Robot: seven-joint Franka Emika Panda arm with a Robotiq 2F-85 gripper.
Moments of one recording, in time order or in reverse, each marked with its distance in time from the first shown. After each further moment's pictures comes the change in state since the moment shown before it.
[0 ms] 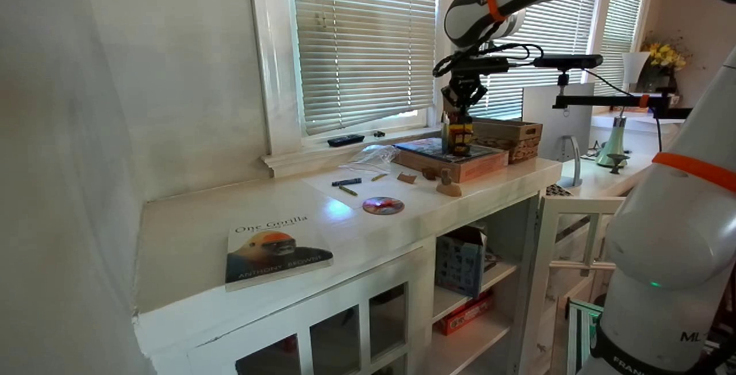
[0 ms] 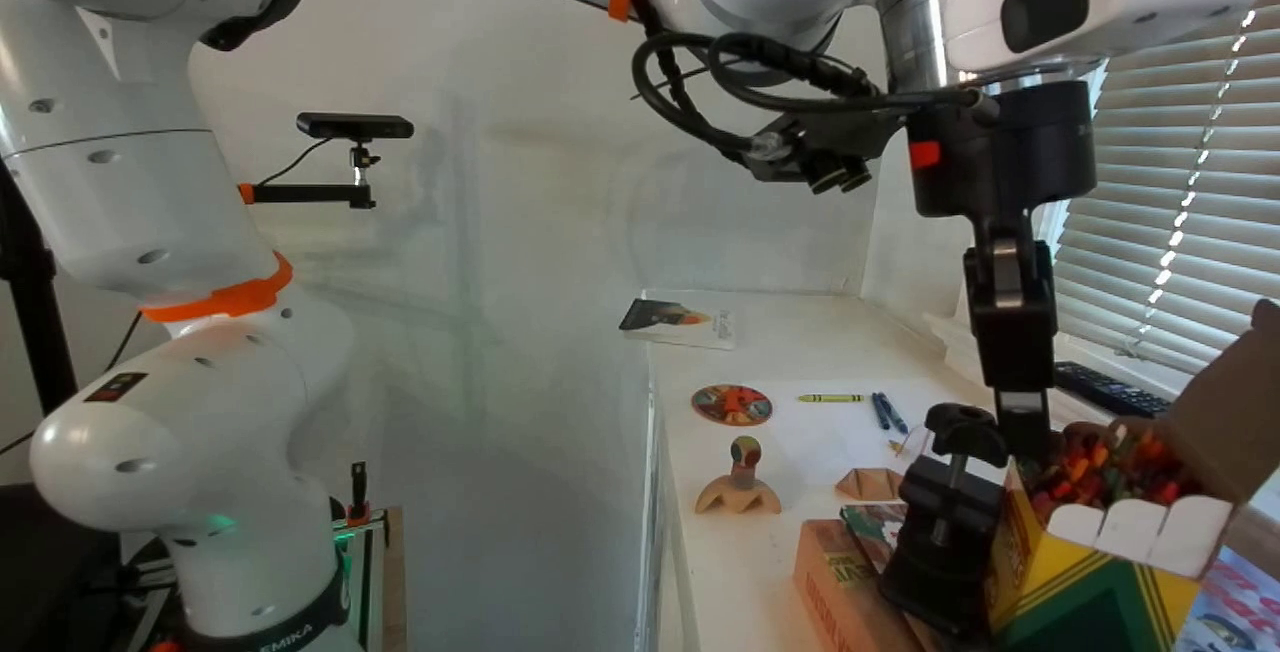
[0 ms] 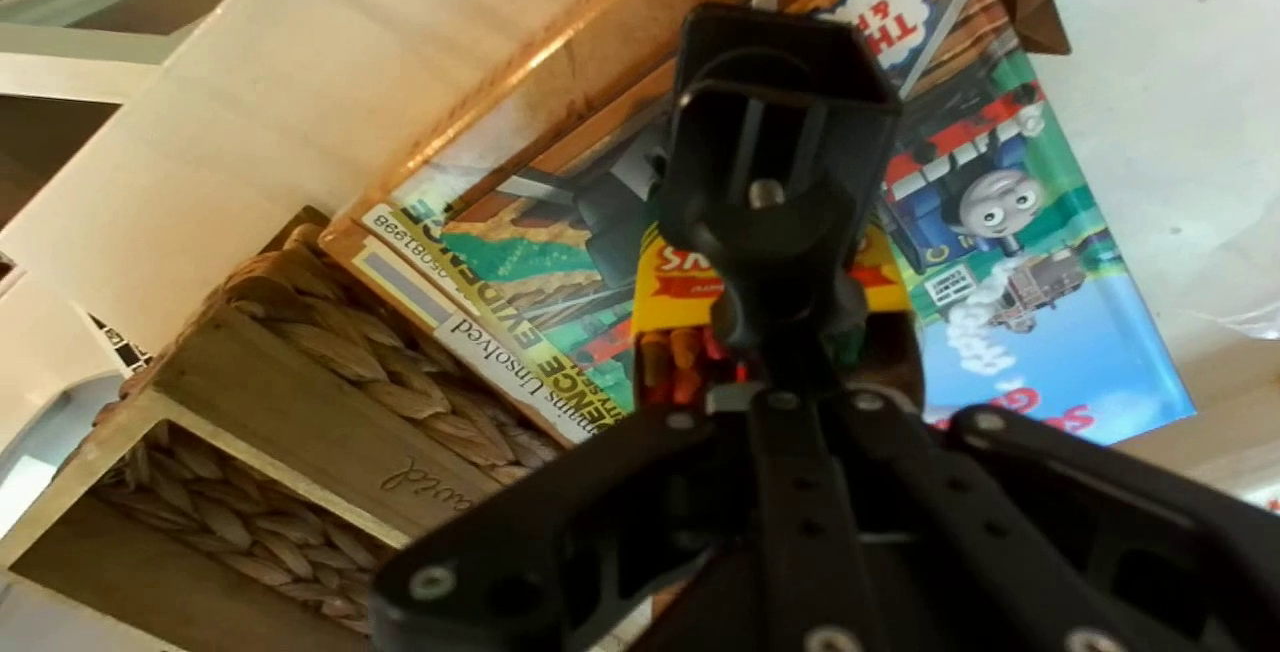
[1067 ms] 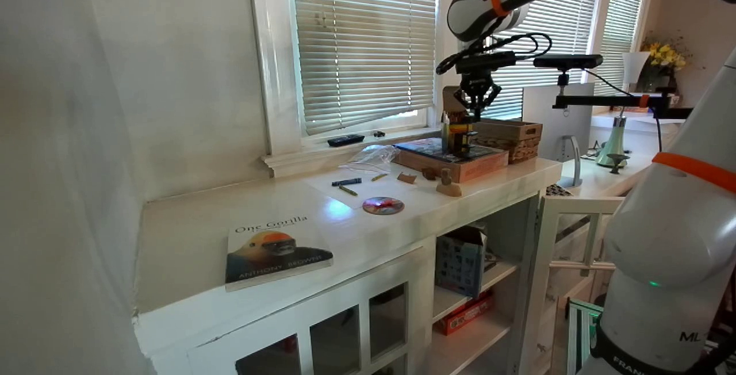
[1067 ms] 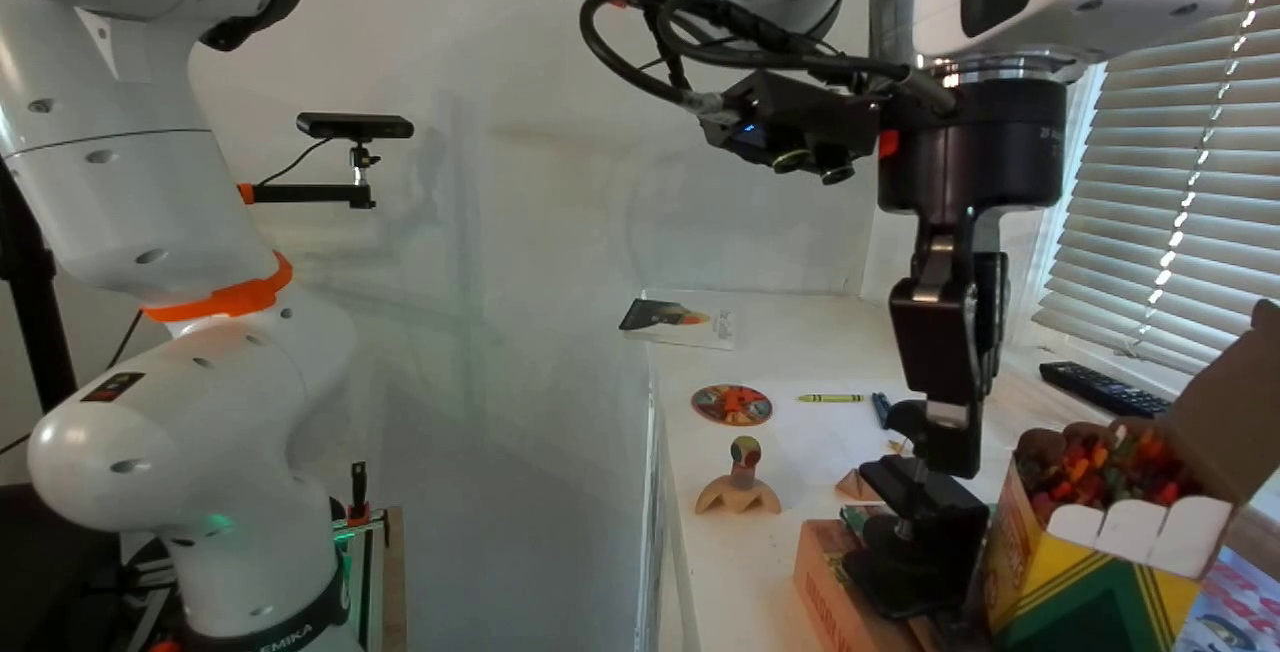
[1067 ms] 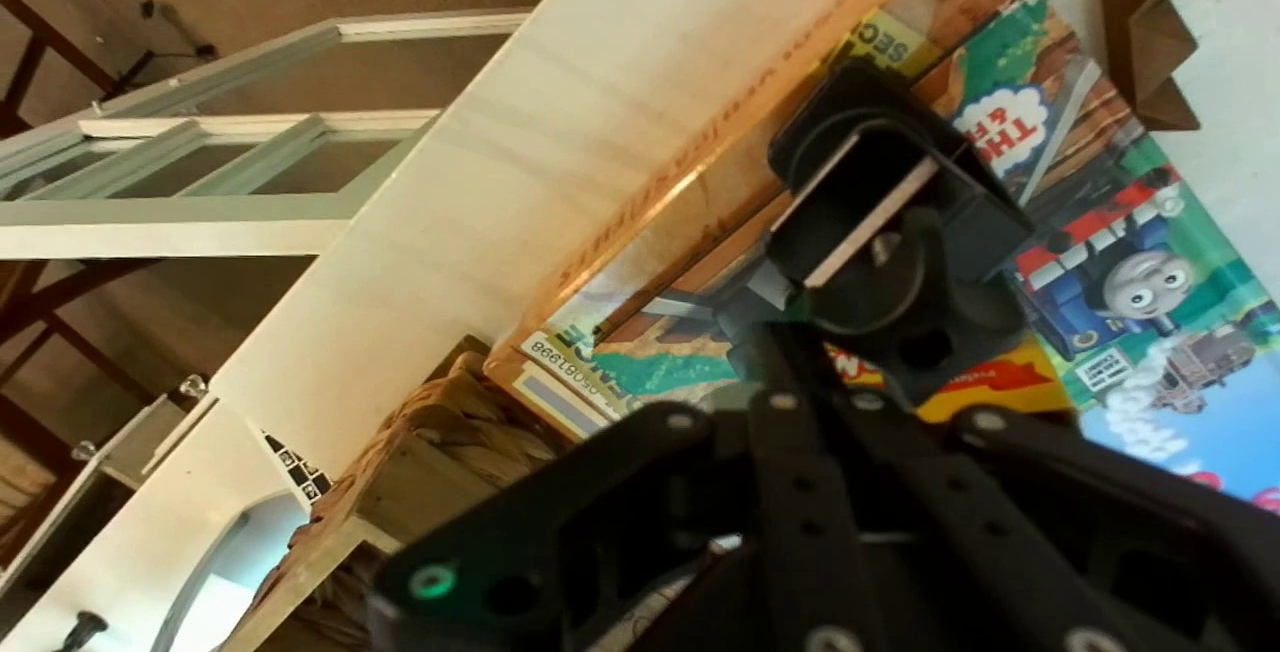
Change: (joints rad) arm -0.018 -0.004 0.005 0.033 -0.032 -0.195 0.112
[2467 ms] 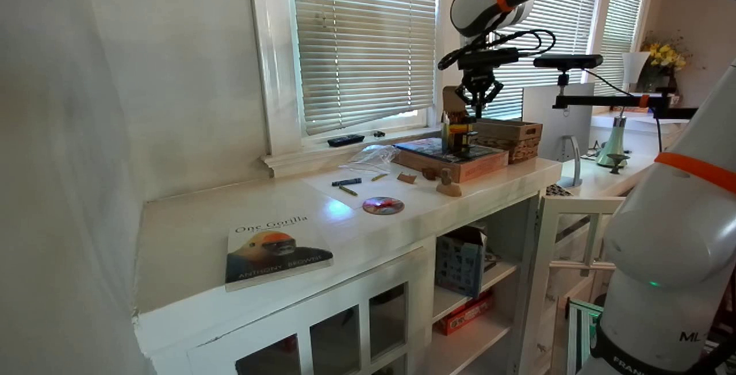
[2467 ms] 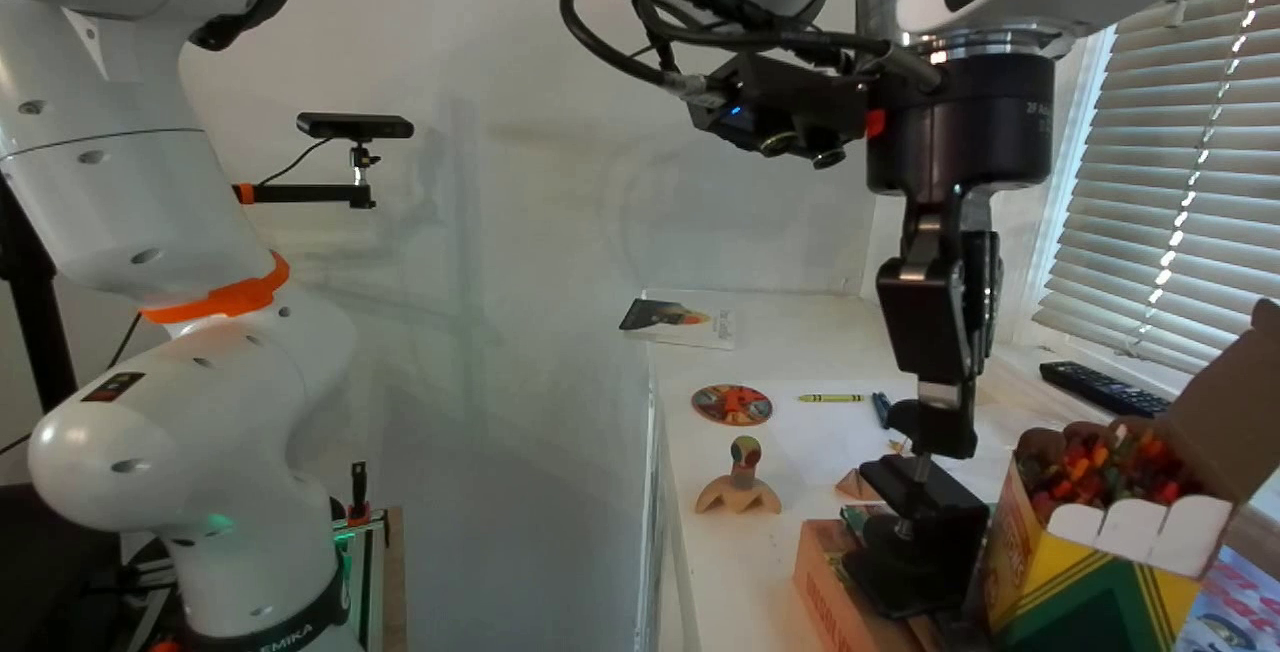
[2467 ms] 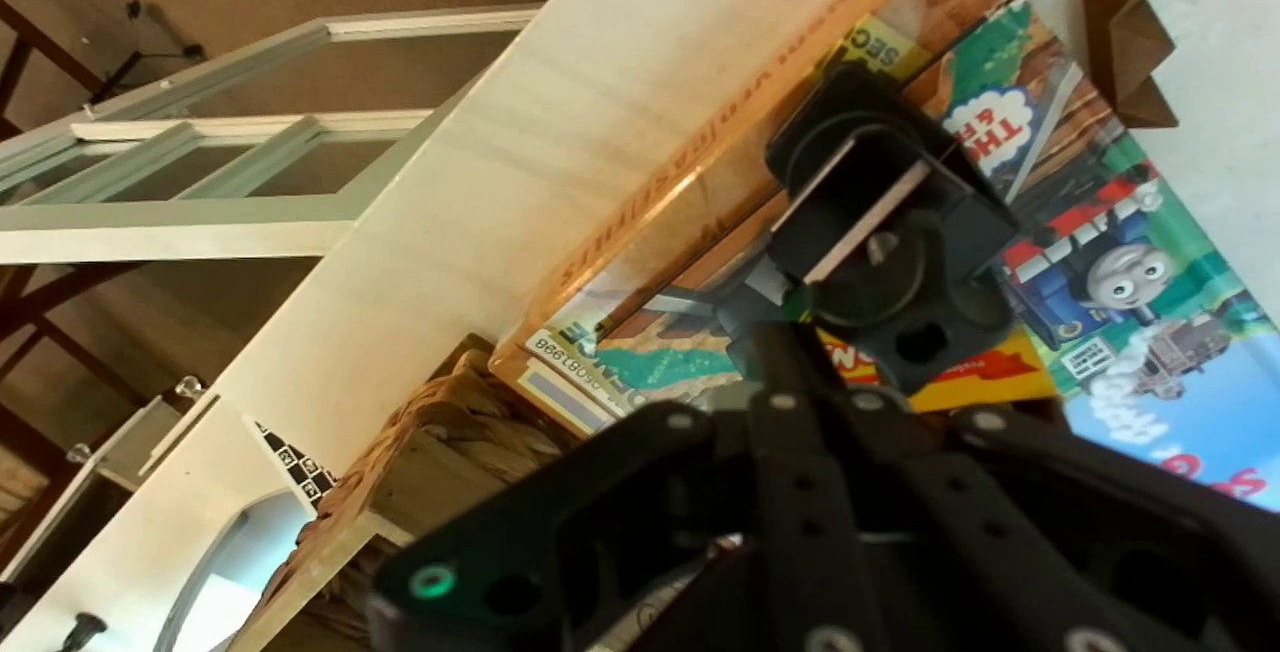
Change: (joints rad) arm 0.002 -0.027 -0.001 -0.006 0.005 -0.003 0.003
